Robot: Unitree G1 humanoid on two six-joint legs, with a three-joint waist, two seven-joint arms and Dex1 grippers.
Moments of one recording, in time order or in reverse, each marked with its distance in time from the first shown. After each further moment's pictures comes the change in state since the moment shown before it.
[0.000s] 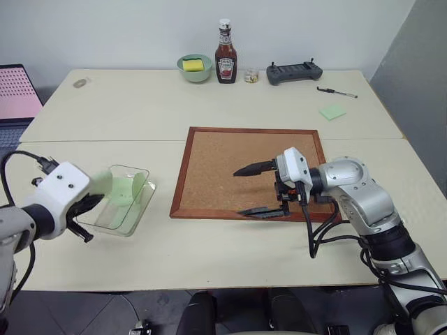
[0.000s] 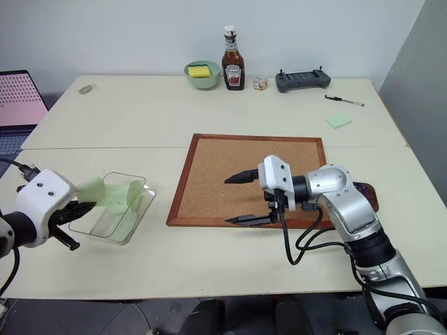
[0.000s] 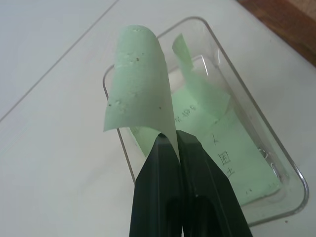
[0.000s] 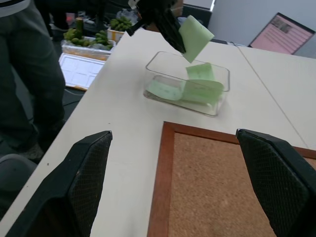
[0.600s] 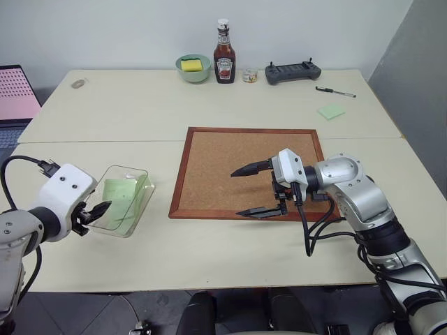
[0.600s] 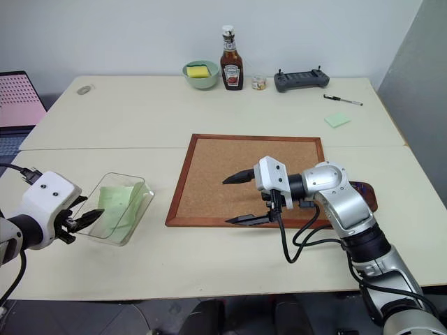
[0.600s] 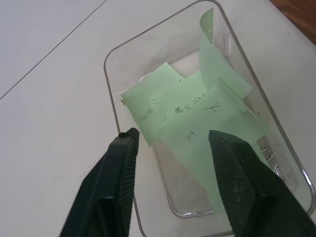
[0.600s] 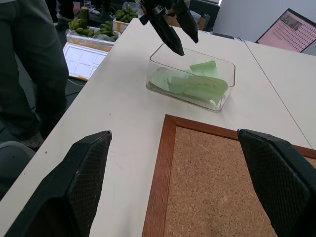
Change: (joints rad) left arm -0.028 -0.006 -0.028 -0.042 -0.016 0.082 0.090; right arm -0.035 0.009 0.006 0.042 -0.033 -0.018 0.016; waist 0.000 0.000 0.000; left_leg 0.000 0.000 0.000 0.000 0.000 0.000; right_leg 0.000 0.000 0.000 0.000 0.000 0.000
